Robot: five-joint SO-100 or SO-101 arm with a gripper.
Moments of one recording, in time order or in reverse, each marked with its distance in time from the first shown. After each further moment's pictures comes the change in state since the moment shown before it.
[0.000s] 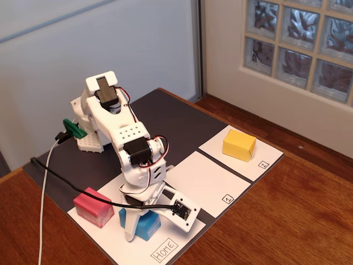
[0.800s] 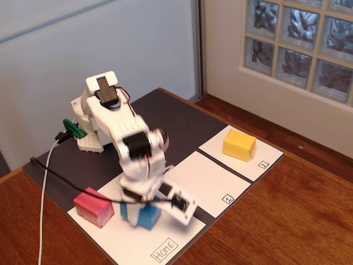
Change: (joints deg) arm -0.4 0.7 -15.4 16.3 -0.7
